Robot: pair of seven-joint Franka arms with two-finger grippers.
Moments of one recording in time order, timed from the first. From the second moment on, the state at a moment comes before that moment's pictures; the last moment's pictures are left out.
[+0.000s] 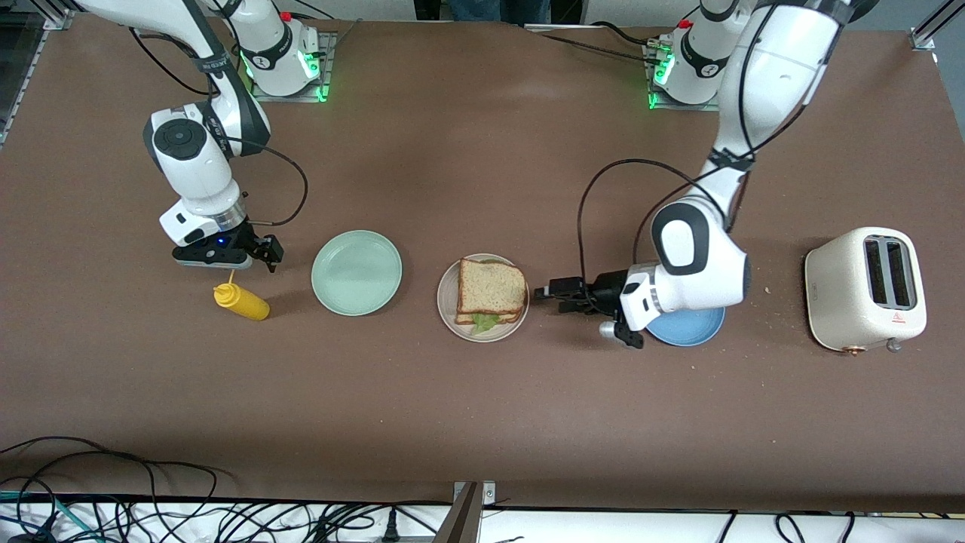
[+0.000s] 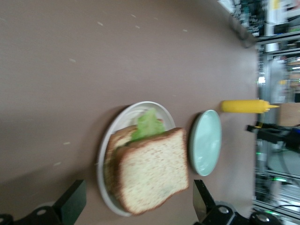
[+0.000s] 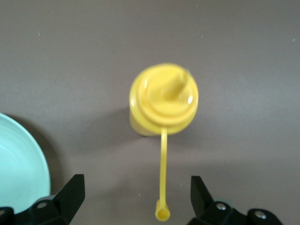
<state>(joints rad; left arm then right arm) -0.21 0.63 -0.12 -1.65 -0.99 2.22 0.44 0.08 0.20 0.04 -2.33 -0.45 2.73 0.53</state>
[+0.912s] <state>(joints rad) -0.06 0.44 -0.12 -1.65 -0.26 1.96 0.10 0.05 0.16 0.10 -2.02 -0.17 2.29 0.38</state>
